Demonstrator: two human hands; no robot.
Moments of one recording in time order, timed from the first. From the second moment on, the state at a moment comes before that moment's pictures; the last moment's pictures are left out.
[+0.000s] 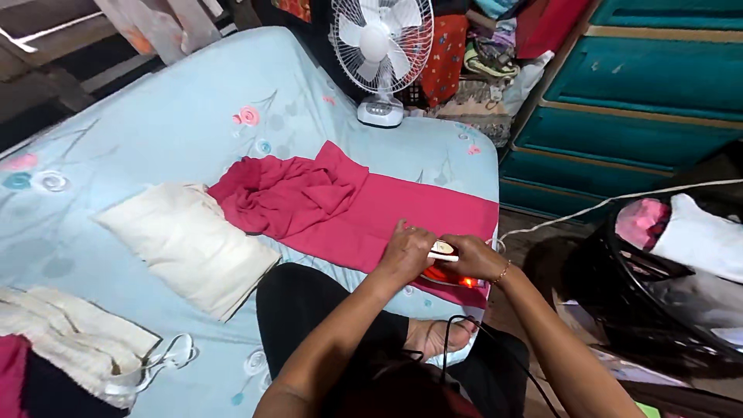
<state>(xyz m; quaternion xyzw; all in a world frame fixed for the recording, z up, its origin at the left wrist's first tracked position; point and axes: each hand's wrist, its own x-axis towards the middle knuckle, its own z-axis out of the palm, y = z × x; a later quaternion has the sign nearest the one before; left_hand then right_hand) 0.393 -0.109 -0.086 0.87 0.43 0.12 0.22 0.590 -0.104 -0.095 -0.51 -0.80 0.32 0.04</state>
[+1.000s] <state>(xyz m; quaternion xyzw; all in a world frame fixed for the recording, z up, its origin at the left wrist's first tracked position) 0.211 0.066 -0.181 0.44 0.79 0.34 0.28 0.442 0.101 -0.144 -0.59 -0.68 0.38 0.20</state>
